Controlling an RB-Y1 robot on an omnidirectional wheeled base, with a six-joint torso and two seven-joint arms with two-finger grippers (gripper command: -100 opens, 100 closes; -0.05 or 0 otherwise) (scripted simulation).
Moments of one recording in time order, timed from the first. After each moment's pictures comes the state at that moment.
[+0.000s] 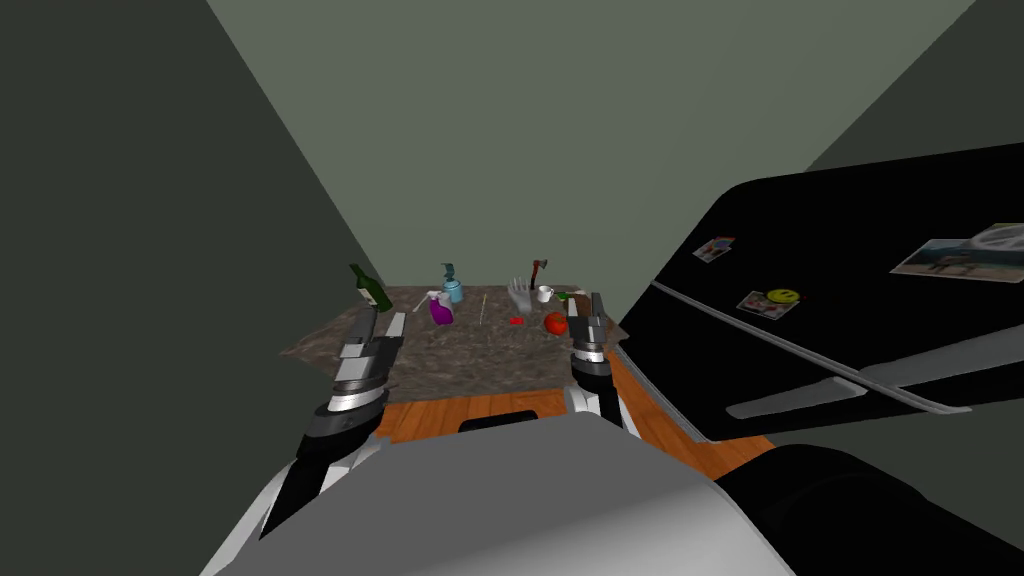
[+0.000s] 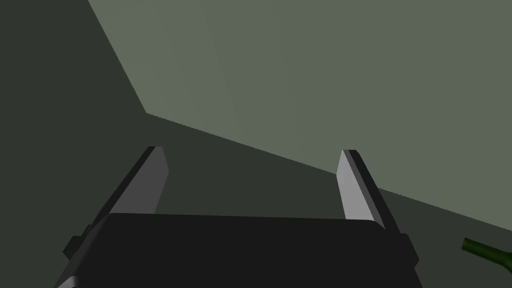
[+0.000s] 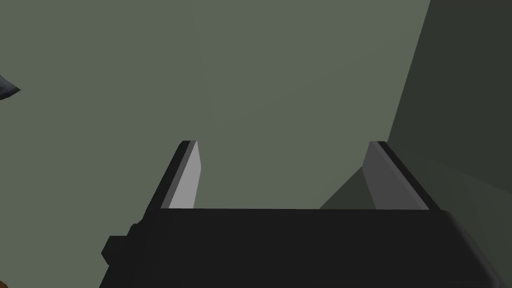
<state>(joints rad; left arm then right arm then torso) 0.63 0.17 -0.02 -2.32 -0.07 -0.59 0.05 0.52 0.04 0.07 -2.26 0.06 -0.58 -0.17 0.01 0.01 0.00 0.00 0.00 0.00</state>
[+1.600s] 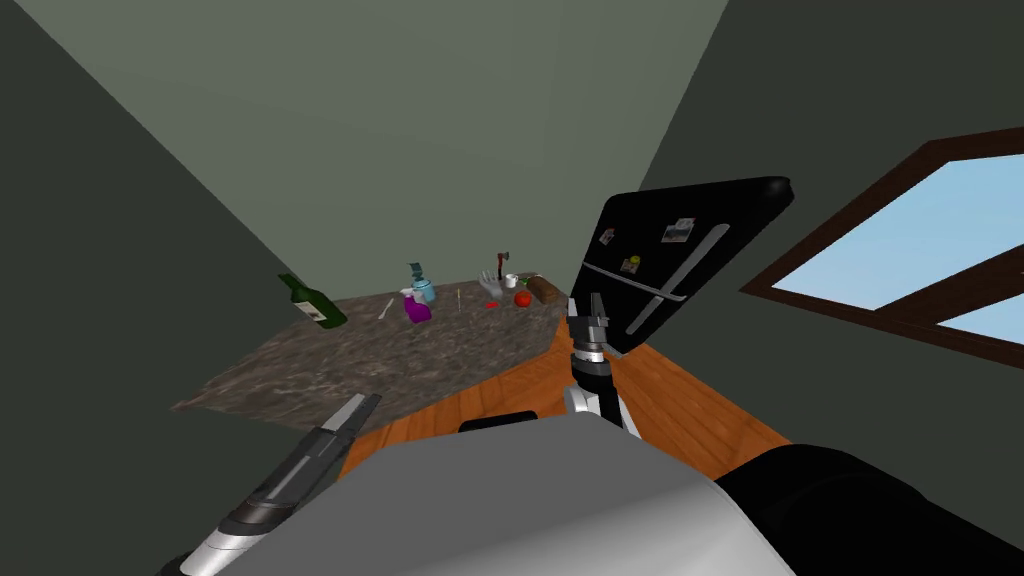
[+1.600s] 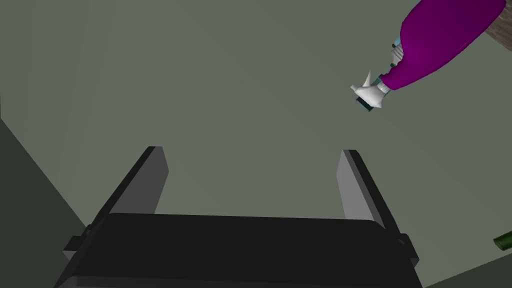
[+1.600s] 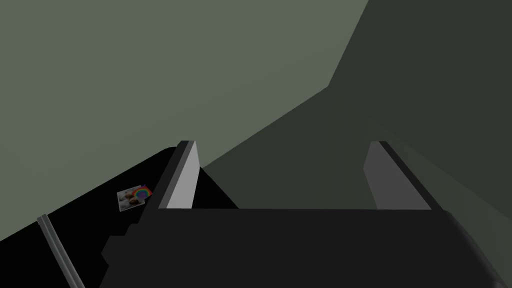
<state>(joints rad) 1.09 0.46 0.21 -2.11 -0.30 -0.75 -0.18 0.52 0.04 0.07 -2.26 0.06 -0.58 -0.17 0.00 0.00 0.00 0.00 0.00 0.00</state>
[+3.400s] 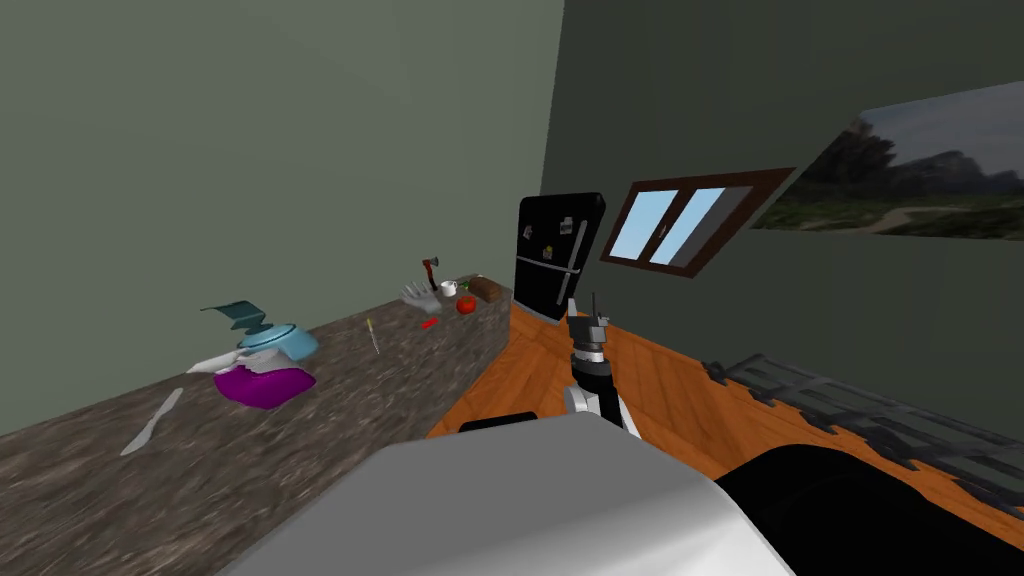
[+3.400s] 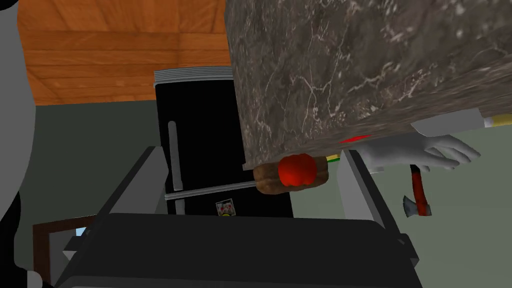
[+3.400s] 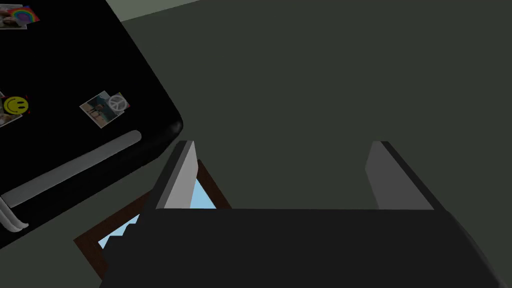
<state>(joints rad) 1.46 0.71 0.46 -1.81 -0.69 -0.84 -0.61 0.52 0.04 0.07 -2.26 0.06 -0.58 -0.17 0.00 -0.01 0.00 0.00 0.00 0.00</state>
